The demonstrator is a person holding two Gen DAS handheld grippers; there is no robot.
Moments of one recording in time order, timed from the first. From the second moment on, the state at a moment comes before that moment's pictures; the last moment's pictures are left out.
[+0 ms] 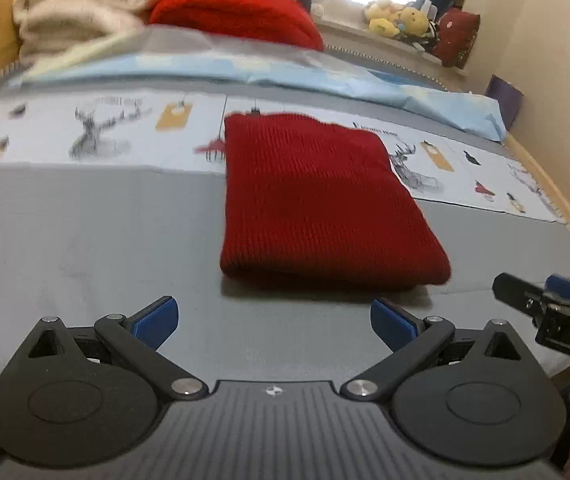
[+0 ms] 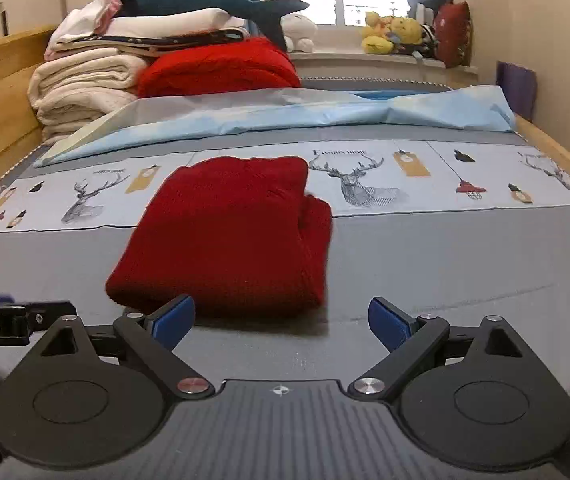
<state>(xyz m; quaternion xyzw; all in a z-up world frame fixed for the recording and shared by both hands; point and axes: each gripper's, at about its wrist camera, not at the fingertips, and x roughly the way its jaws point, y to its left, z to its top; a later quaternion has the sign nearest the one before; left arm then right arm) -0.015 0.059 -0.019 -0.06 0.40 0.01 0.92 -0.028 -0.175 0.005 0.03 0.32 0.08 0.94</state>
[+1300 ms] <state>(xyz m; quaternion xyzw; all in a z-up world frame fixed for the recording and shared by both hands) 0.003 0.061 -0.033 -0.04 0.40 0.02 0.91 0.006 -0.139 -0.007 0.01 0.34 0.09 0.94</state>
